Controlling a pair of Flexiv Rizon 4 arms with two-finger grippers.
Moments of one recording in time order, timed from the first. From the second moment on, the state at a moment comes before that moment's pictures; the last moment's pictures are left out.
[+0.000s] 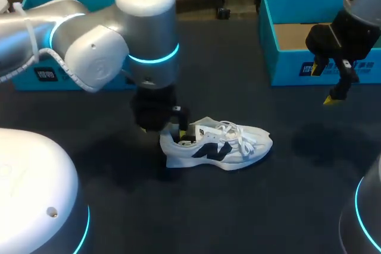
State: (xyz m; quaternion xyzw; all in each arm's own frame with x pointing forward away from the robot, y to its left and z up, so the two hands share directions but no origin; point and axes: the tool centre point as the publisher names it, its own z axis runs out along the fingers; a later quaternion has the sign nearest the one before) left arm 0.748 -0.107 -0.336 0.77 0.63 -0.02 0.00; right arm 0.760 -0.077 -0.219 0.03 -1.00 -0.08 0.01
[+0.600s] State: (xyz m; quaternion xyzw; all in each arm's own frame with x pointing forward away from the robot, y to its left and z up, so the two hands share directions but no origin) left arm 0.761 -0.085 -0.309 0.72 0.69 -0.10 0.01; right arm 0.760 -0.077 -0.219 0.03 -1.00 -0.08 0.01
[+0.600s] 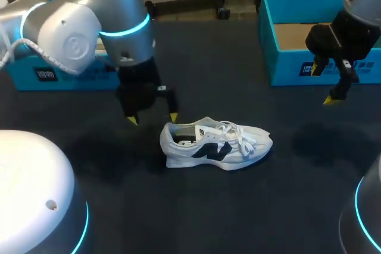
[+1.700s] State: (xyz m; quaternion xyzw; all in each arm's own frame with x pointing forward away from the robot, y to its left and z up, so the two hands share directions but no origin) left arm 0.756 -0.052 -0.309 0.48 0.85 -0.21 0.01; right arm 0.760 -0.077 -0.219 0.03 -1.00 -0.08 0.01
